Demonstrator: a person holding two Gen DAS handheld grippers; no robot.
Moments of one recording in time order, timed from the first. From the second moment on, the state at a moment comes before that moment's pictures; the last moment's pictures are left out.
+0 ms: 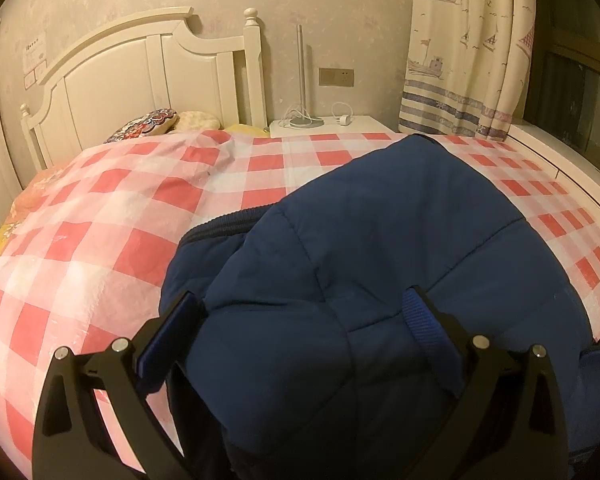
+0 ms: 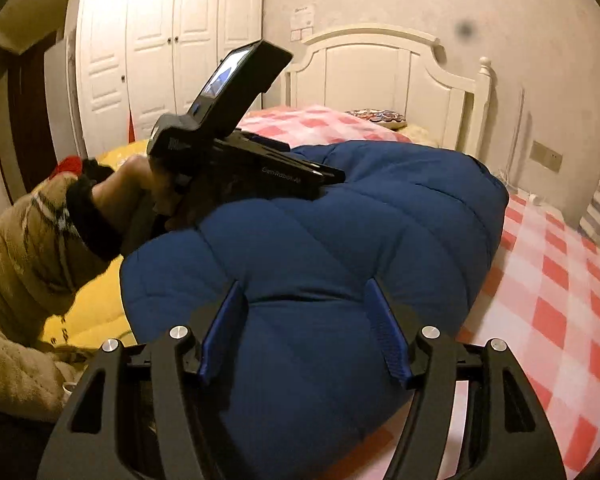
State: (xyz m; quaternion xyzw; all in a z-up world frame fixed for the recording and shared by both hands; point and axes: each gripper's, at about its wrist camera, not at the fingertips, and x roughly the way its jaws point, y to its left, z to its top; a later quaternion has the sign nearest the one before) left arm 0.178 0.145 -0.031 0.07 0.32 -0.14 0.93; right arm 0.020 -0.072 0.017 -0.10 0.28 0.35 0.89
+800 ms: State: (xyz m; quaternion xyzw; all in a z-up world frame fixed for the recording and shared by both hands) left arm 0.140 0.257 -0.086 -0.23 0.45 -0.32 0.80; right arm 0.084 -0.124 -0.021 0.19 0.44 0.34 0.81
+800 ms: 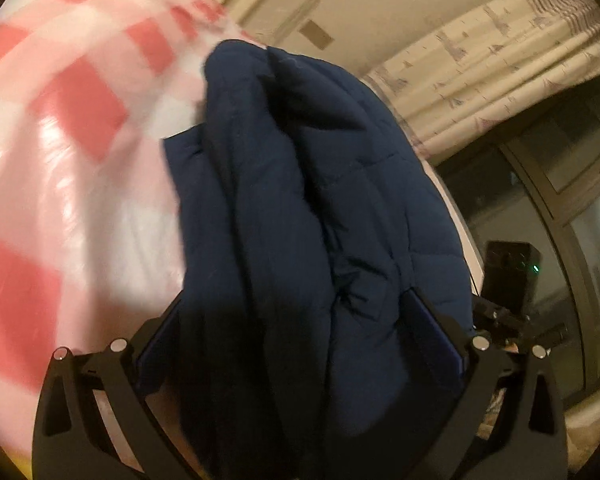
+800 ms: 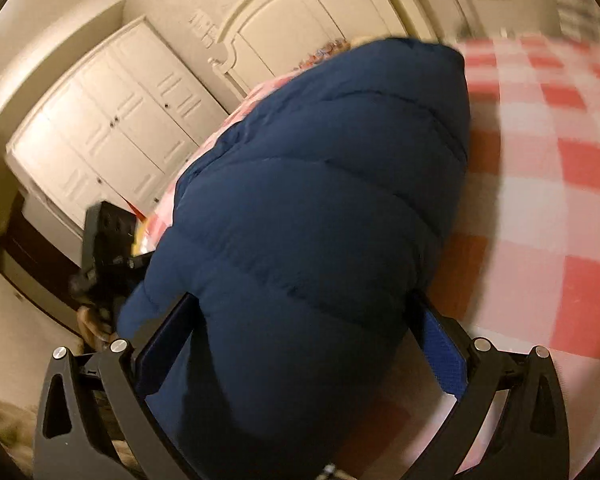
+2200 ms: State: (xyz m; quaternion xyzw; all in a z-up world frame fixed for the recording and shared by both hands) left arm 0.244 0.016 0.007 -0.05 0.31 -0.16 0.93; right arm 0.127 -0.263 0.033 0.14 0.25 0.04 0.96
